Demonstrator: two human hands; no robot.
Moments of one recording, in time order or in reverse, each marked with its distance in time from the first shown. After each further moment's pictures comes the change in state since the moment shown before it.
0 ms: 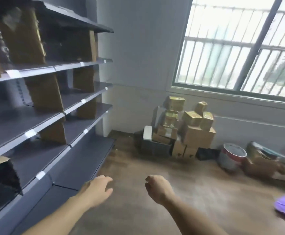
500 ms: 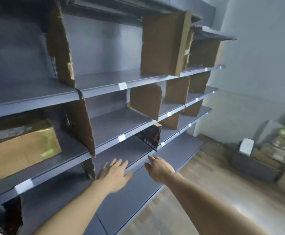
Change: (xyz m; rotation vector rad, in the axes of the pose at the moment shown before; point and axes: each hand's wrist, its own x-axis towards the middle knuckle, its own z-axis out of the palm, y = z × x) left_hand -0.406 -0.261 0.006 0.045 0.211 -0.516; right_hand -0.203 -0.432 0.110 -0.014 -0.209 -0.606
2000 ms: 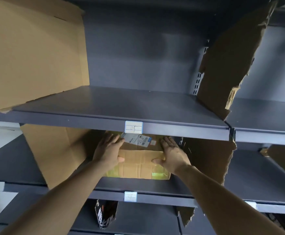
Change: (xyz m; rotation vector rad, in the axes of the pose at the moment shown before) left_hand -0.086 -0.372 -0.081 0.127 0.386 -0.787; right_hand 0.206 -0.376 0.052 -0.154 0.029 -0.840
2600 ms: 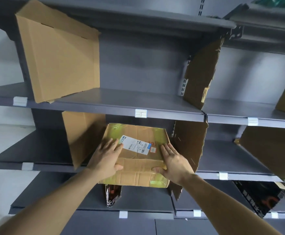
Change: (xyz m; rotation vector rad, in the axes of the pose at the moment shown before) left_hand -0.165 -0.006 -0.047 0.066 0.031 0.155; right_hand -0.165 -0.056 -0.028 -0.166 0.015 -0.068
